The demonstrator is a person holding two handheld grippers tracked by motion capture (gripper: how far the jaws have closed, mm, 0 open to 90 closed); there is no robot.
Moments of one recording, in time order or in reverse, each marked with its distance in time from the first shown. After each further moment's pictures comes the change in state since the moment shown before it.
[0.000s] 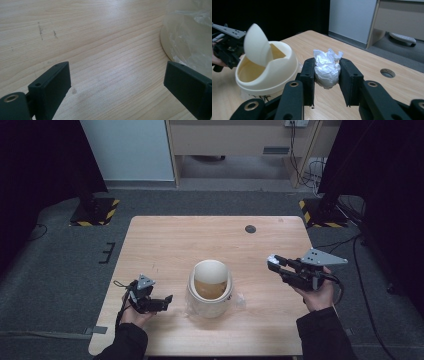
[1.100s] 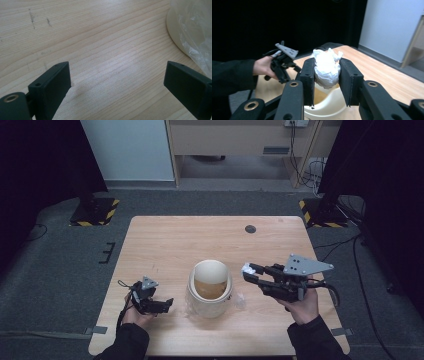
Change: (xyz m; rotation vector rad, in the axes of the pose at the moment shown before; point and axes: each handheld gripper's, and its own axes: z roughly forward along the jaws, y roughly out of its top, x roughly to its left) left arm 0.000 -0.004 0.011 0.078 0.000 0.022; right arm 0.069 0.033 0.009 -0.072 0.232 -0.065
